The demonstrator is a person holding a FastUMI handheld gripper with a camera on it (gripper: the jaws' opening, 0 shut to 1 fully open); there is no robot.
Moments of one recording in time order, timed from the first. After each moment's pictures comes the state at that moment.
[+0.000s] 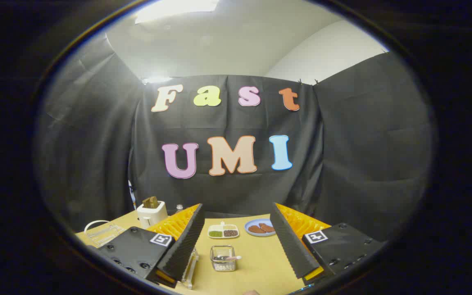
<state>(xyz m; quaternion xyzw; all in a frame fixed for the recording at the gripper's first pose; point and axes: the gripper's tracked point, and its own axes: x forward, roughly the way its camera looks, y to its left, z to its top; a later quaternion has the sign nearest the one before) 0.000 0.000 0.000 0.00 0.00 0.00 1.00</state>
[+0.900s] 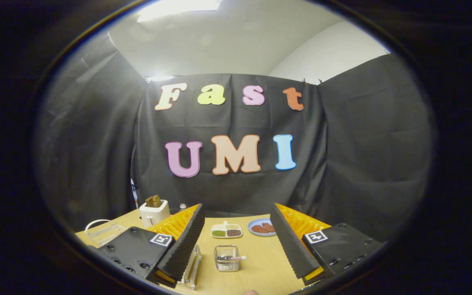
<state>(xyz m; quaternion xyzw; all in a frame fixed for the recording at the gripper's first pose) 0.006 0.010 -0.003 0.00 0.01 0.01 1.00</state>
